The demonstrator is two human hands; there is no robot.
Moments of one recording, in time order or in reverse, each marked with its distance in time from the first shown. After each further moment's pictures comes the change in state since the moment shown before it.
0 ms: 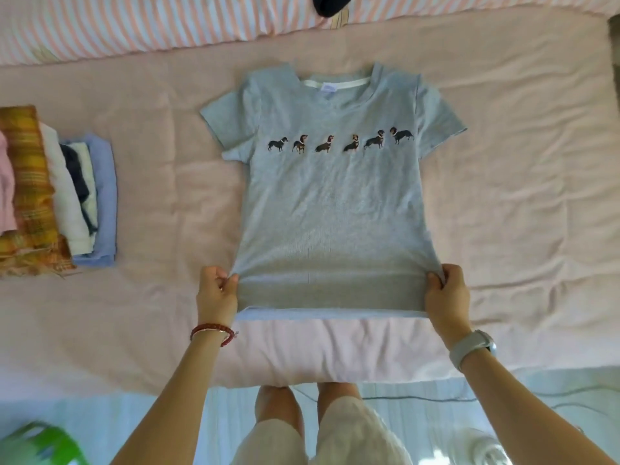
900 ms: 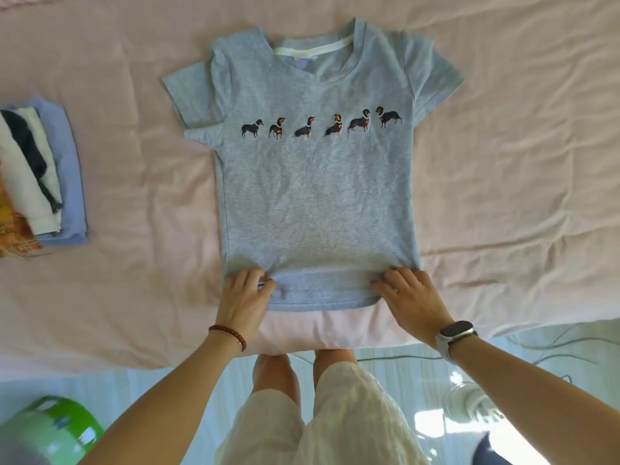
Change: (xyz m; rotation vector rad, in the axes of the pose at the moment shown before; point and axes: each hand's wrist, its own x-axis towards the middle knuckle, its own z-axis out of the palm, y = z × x) left_hand -0.029 -0.055 0.040 0.947 -0.261 0.960; right_hand -0.005 0.092 0.020 -0.889 -0.190 -1.179
